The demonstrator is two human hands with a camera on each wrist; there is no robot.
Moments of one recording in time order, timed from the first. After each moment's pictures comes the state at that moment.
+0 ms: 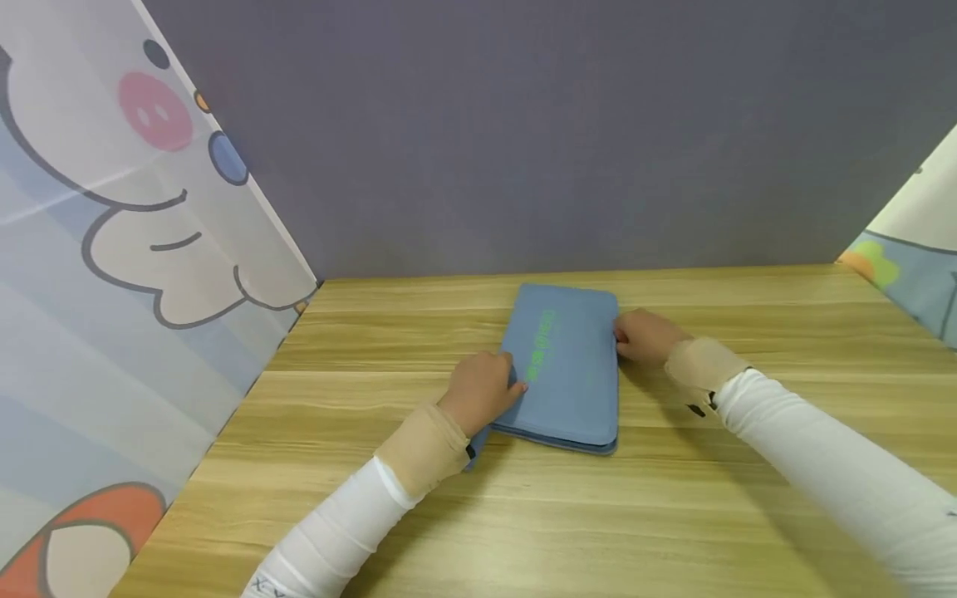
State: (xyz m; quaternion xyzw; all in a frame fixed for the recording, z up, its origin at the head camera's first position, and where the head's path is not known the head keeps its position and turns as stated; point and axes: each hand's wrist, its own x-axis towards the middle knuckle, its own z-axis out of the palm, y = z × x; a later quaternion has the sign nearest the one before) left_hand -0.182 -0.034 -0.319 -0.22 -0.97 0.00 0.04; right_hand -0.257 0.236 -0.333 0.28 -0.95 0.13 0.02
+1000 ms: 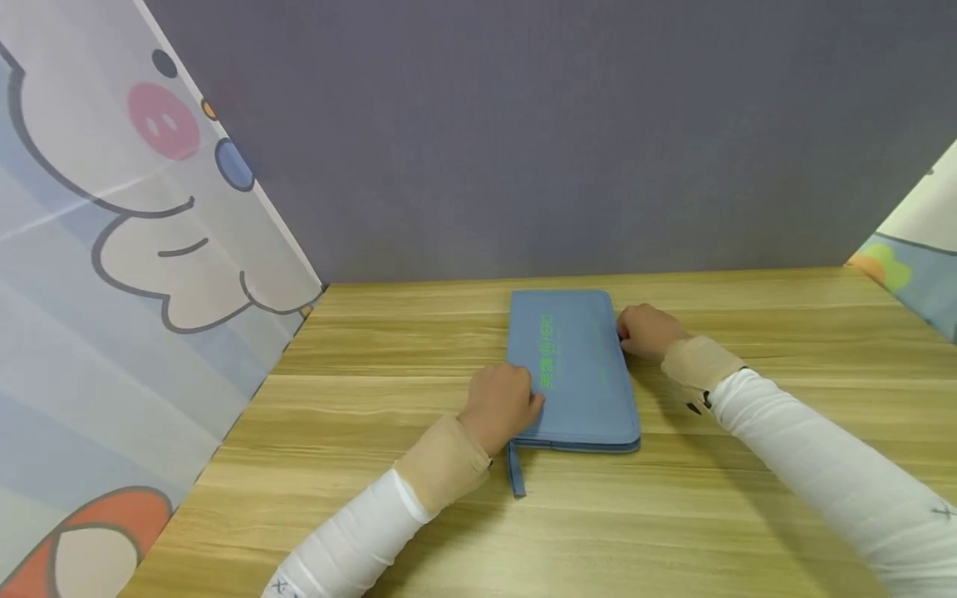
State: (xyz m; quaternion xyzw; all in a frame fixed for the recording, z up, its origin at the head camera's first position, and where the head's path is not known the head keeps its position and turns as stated) left_hand -0.168 -0.016 -0.318 -0.23 -0.97 0.02 0.10; right_hand -0.260 0.231 -0.323 0.22 -0.97 0.13 0.01
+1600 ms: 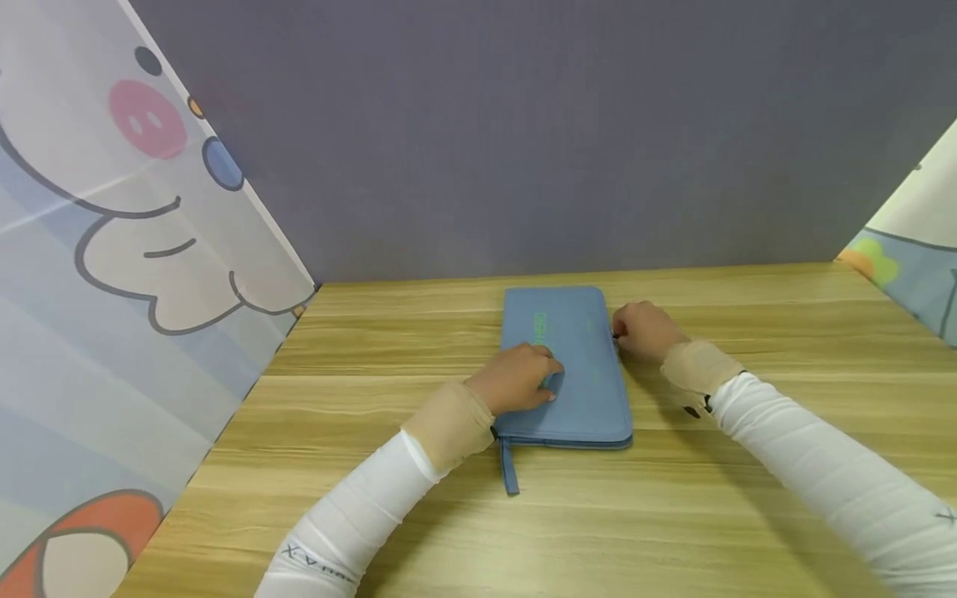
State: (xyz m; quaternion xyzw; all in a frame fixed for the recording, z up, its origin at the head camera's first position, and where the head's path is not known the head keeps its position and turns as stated) left_hand -0.201 0.001 -0.305 -0.39 -0.92 0.01 -0.04; right_hand -0.260 0.238 -0.329 0.24 -0.96 0.15 0.07
